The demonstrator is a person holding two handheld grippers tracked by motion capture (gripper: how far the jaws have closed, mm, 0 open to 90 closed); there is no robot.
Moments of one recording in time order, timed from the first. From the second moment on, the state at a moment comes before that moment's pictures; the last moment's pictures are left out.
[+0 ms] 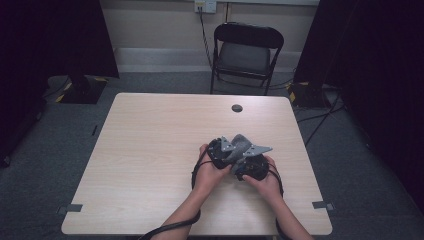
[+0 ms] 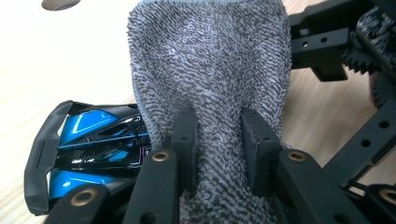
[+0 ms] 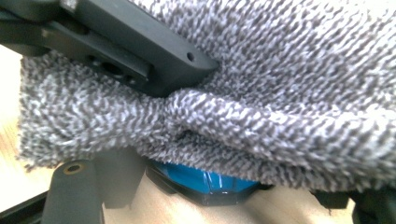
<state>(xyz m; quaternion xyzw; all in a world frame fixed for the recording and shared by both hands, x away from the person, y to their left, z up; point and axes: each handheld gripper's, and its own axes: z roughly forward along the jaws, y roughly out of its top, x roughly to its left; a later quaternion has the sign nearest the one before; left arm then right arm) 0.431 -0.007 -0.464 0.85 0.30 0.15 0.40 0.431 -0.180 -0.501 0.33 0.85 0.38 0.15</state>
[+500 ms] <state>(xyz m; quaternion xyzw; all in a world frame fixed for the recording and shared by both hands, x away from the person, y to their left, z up) 0.438 0.000 -0.457 0.85 0.31 0.15 0.39 0.431 -0.180 -0.501 0.33 0.85 0.38 0.15</state>
